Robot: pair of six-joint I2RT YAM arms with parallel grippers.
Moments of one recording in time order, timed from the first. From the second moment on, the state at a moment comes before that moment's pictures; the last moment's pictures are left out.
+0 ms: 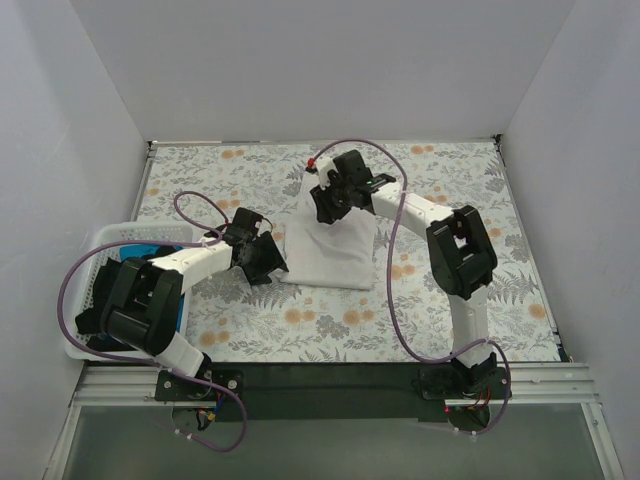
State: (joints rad) left arm -0.39 1.56 0.82 -0.37 0.15 -0.86; right arm 0.62 2.11 1.66 -0.36 -0.32 -0.16
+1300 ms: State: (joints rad) left arm -0.41 1.60 0.82 -0.34 0.18 -0.87; right arm 0.26 1.92 1.15 -0.14 -0.45 0.09
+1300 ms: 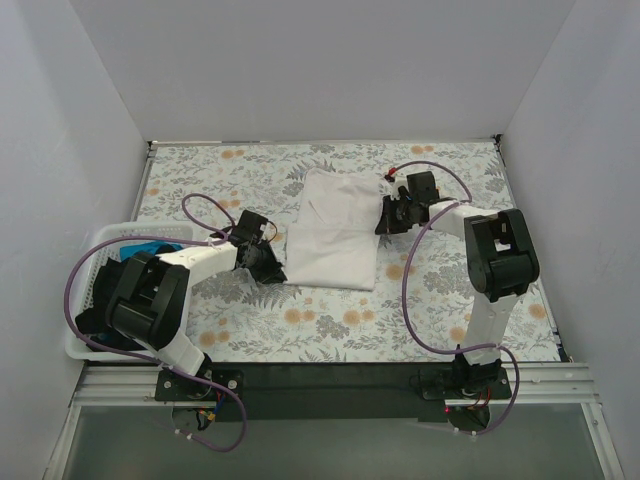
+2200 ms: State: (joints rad) left arm -0.48 1.56 0.77 -0.33 0.19 -0.96; right arm 0.25 1.63 0.95 -0.03 -0.47 0.26
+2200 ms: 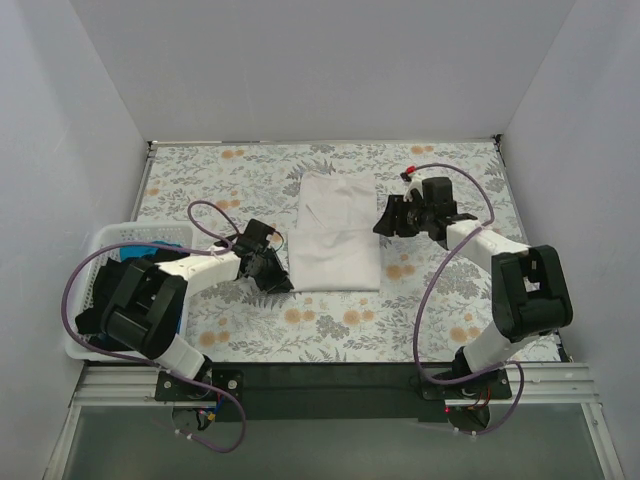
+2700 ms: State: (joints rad) left arm -0.49 1.37 0.75 -0.42 0.10 -1.00; right arm 0.35 1.37 0.74 -0.23 -0.28 0.41
